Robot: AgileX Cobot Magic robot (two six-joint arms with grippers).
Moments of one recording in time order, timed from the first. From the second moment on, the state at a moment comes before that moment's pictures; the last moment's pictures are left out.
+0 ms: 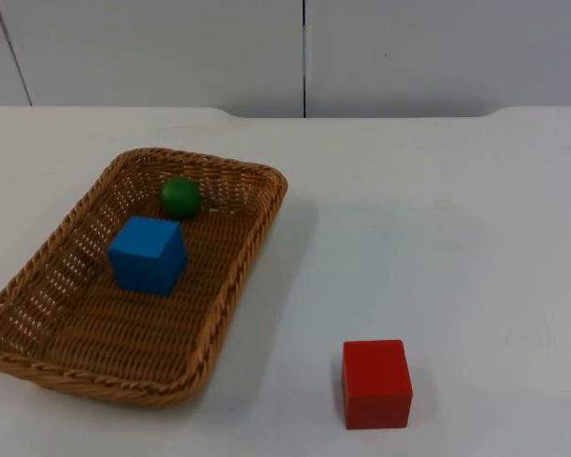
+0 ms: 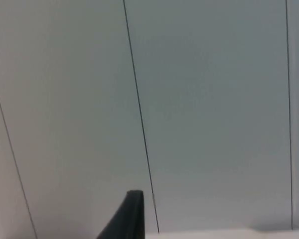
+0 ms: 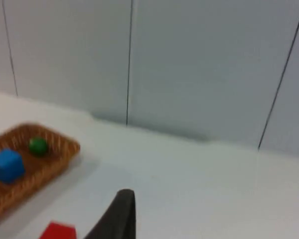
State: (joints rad) right arm 0.06 0.00 -0.83 0.16 1.13 -0.19; left arm 0.07 0.00 -1.03 -0.05 1.01 0.11
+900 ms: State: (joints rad) right arm 0.06 0.00 -0.52 0.03 1.09 -0.06; left arm 0.05 0.00 -0.50 -0.02 1.09 0.05
